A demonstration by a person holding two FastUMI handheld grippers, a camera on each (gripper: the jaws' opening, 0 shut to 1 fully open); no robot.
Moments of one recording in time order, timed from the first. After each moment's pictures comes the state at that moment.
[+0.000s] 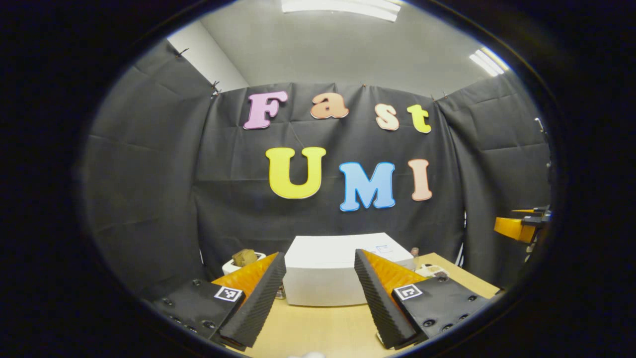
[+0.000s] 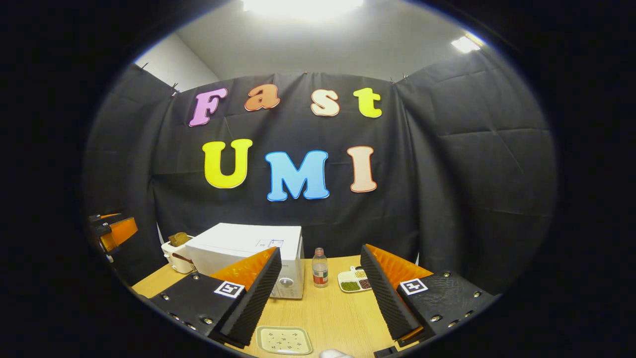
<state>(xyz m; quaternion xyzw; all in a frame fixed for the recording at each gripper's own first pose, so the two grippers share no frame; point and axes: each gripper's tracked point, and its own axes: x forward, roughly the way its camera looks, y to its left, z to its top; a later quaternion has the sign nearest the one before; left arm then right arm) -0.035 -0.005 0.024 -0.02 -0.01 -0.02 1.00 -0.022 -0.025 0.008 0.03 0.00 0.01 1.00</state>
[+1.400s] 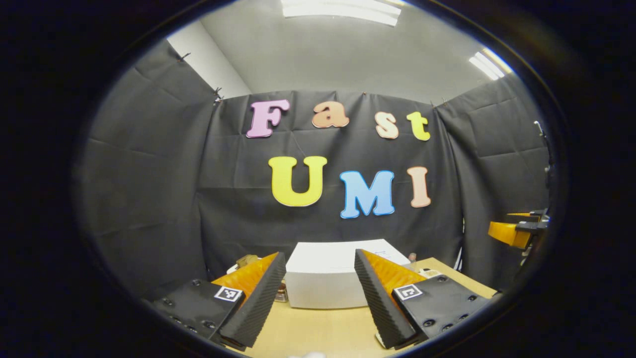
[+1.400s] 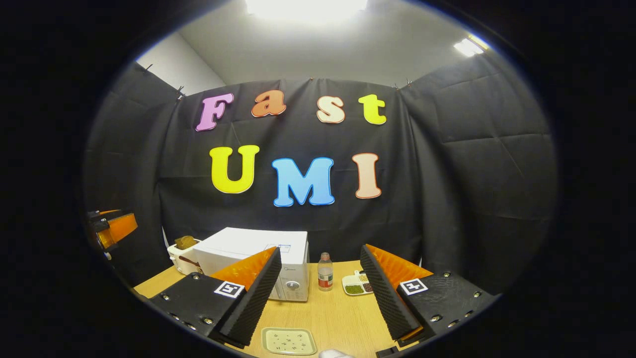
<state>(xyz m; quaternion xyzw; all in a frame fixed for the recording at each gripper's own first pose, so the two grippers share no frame) -0.062 0.002 0.050 -0.02 -0.03 -0.02 1.00 -0.036 -0.013 0.022 0.03 -0.02 0.02 1.00</state>
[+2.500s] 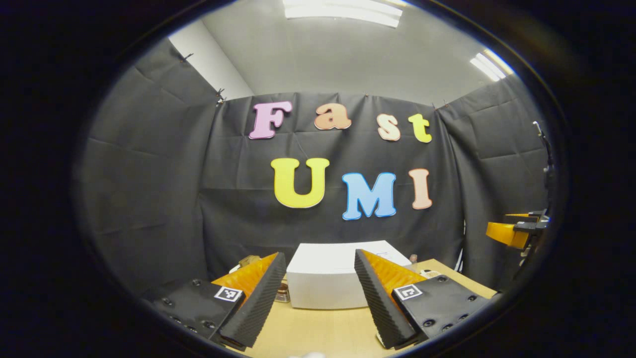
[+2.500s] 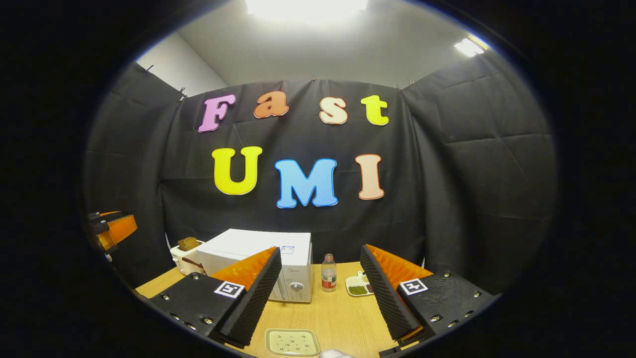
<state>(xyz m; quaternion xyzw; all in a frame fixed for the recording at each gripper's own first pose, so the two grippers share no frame) -0.064 0.009 0.051 -0.03 -0.03 -0.01 1.00 -0.035 -0.005 0.024 0.03 -0.02 0.02 1.00</state>
